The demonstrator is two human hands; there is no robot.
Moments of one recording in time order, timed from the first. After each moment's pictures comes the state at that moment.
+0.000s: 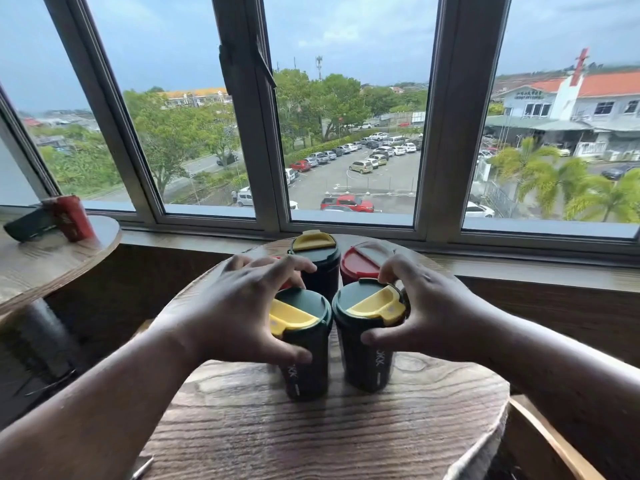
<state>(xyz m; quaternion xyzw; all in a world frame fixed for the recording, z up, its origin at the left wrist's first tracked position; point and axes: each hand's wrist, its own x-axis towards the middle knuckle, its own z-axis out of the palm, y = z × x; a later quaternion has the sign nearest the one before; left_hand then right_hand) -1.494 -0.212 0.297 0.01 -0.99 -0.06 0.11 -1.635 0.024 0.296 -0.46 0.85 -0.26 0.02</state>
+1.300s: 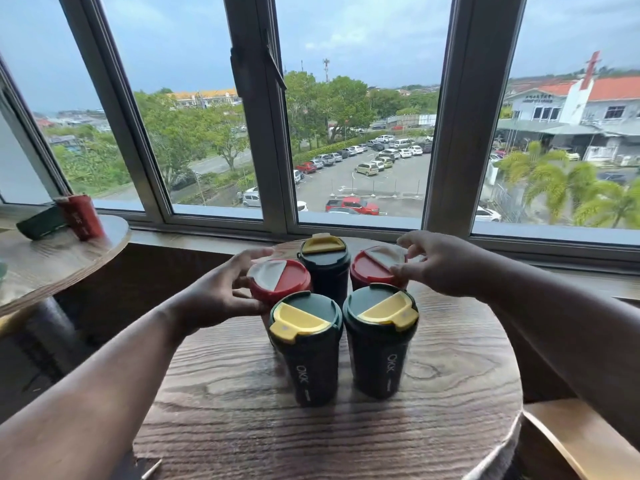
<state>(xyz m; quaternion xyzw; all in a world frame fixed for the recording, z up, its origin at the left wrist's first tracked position) -1.505 -0.294 0.268 0.08 -0.88 -0.47 0.09 -1.701 -0.005 0.313 -0.36 0.88 -0.29 0.09</state>
